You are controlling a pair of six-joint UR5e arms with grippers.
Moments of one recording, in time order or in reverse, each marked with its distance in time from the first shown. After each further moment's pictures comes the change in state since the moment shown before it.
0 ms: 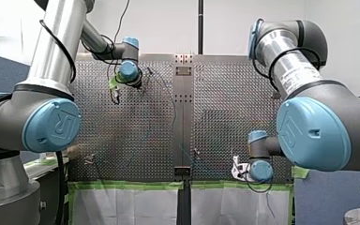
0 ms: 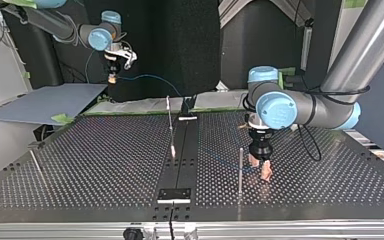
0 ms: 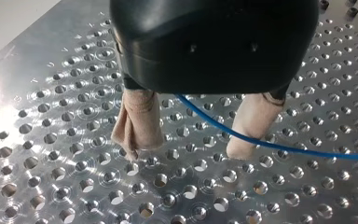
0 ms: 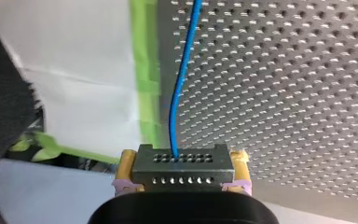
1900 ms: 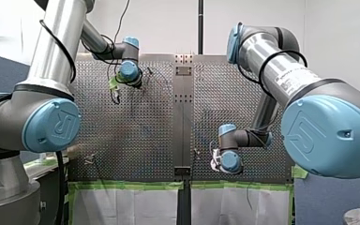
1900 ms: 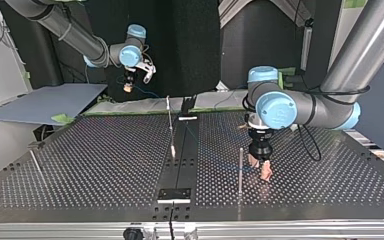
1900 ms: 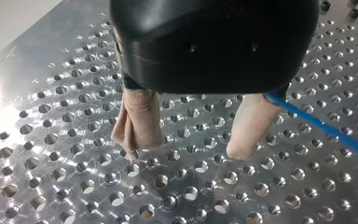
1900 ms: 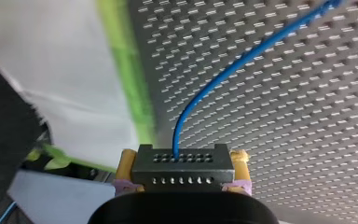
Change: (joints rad) left arm -0.001 0.000 0.001 0.000 0.000 -0.005; right arm 0.216 0.086 -0.267 0.270 0.311 0.129
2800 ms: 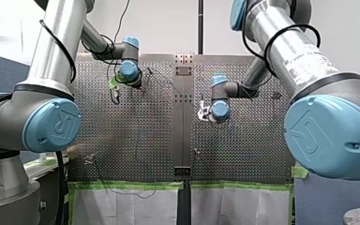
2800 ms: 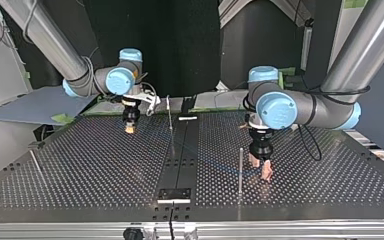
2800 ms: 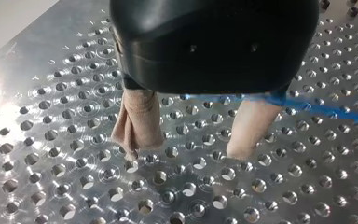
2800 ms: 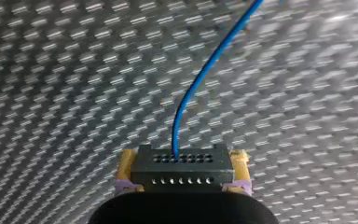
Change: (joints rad) left arm 0.002 0.000 0.000 -0.006 -0.003 -0.004; right arm 0.041 -0.241 -0.241 0.241 -0.126 -0.079
